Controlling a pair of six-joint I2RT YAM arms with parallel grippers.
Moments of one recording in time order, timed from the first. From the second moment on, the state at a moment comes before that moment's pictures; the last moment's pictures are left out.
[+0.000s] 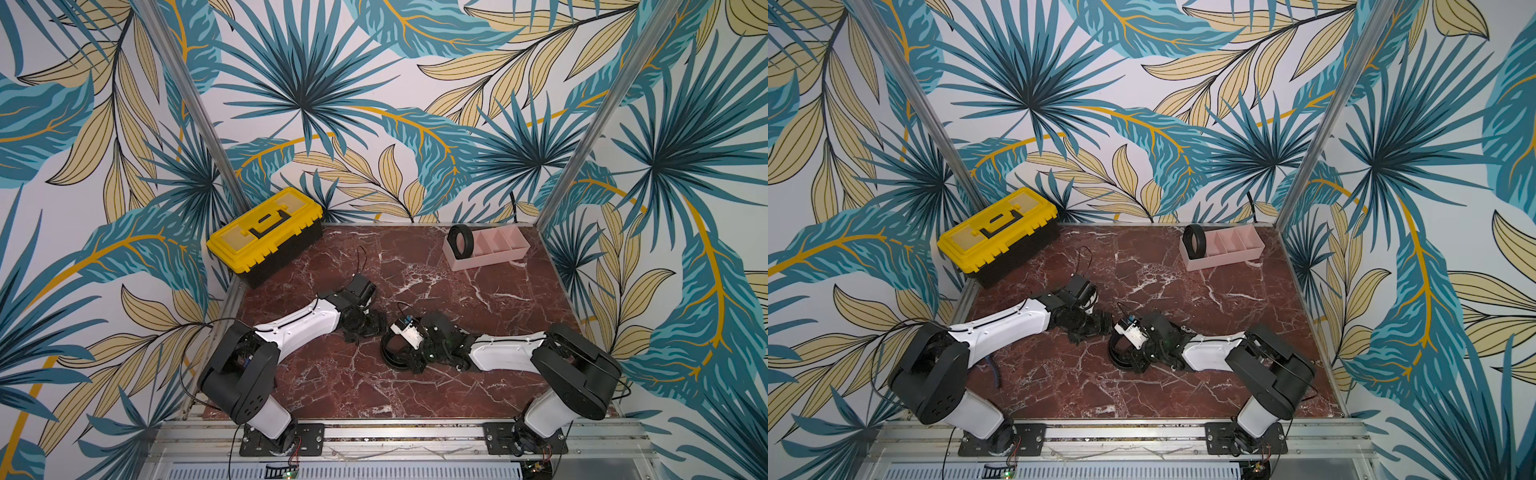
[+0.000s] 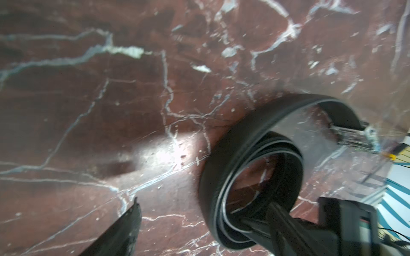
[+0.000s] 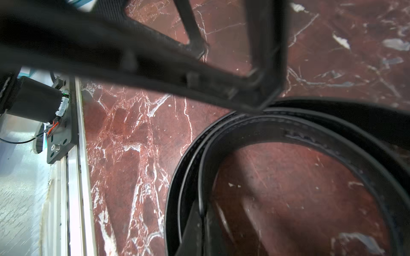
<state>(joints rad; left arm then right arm) -0.57 1.57 0.98 -0.58 0.28 -0.73 0.79 1.62 0.61 0.23 -0.44 0.15</state>
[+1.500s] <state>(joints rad) -0.64 1.87 1.31 -0.85 0.20 -0.35 0.58 1.32 0.76 -0.14 -0.34 0.30</state>
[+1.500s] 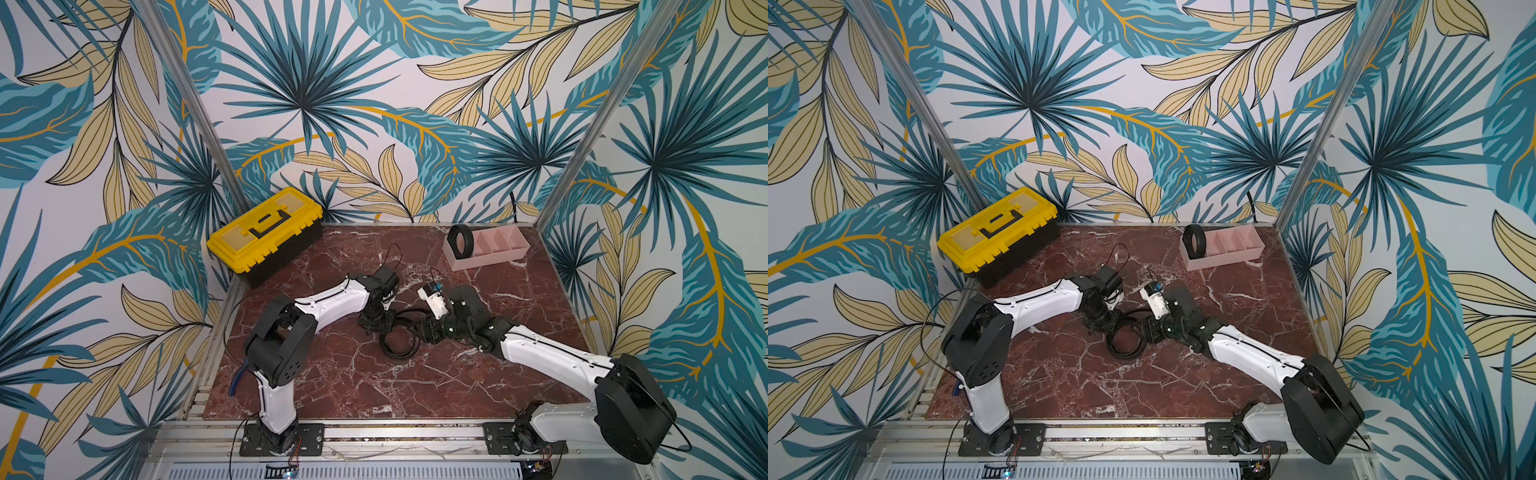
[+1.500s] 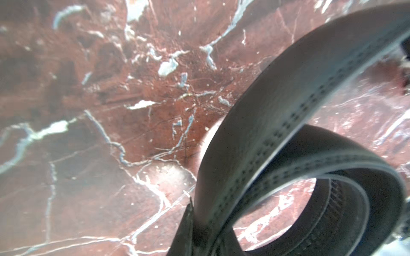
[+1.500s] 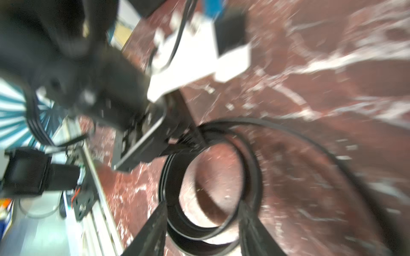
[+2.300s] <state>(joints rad) -0.61 1.99 1.43 -1.01 0.07 -0.24 0.48 1.84 1.22 -0.66 -0.19 0.00</state>
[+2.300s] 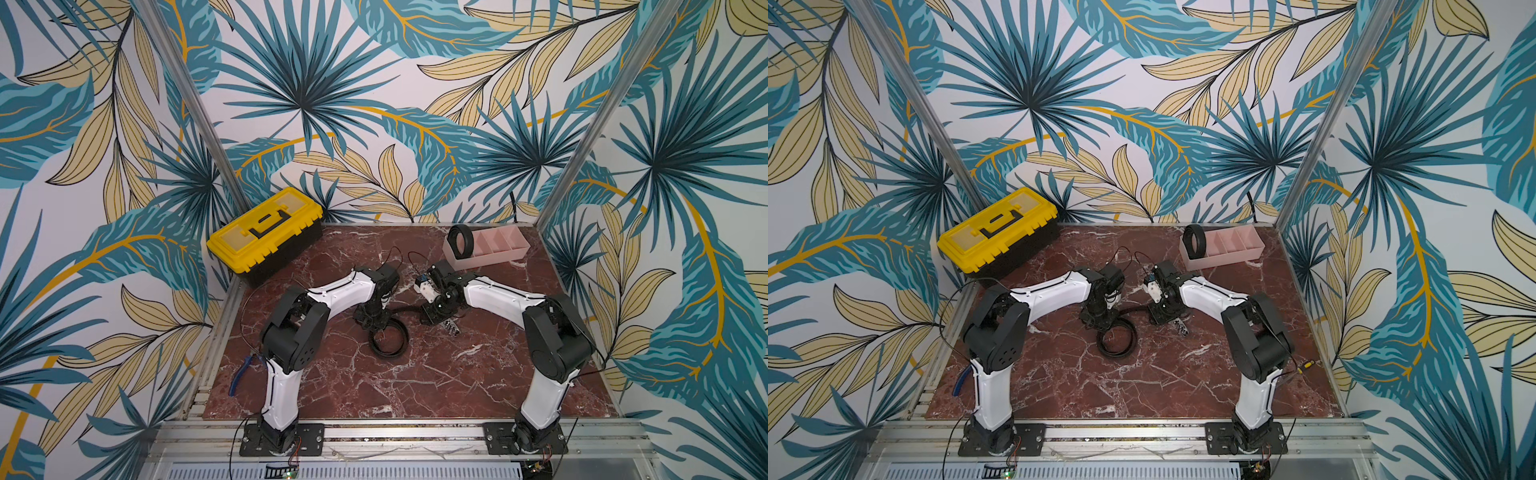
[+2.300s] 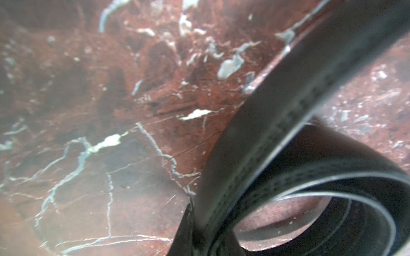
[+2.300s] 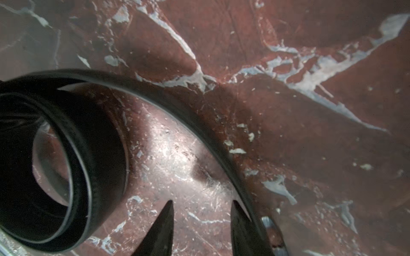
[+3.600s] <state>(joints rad) -0.56 2.03 1.50 -1.07 0.04 -0.56 0.53 1.93 1.27 -0.70 -0.32 0.48</state>
